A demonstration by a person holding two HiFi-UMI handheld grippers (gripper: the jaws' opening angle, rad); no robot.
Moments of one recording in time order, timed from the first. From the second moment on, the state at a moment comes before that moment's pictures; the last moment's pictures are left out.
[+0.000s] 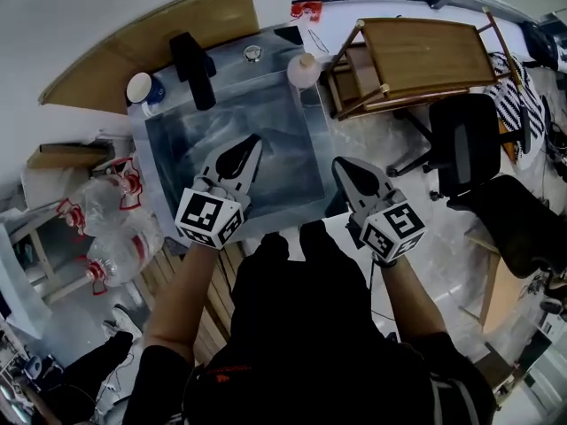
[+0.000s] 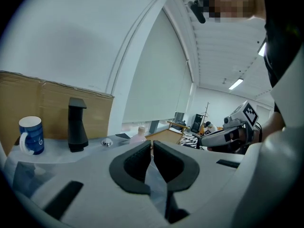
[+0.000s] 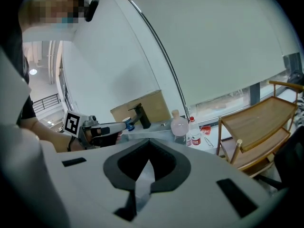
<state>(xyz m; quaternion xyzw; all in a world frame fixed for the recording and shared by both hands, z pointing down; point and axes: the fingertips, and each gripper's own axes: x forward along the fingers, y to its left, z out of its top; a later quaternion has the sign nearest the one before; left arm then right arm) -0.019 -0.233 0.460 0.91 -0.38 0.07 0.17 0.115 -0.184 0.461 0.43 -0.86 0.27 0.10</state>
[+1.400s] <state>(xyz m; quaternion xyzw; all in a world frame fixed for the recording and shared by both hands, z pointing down) 0.070 -0.379 0.525 0.93 -0.34 0.09 0.13 0.151 -0.259 0.516 0.40 -0.86 0.29 0.12</state>
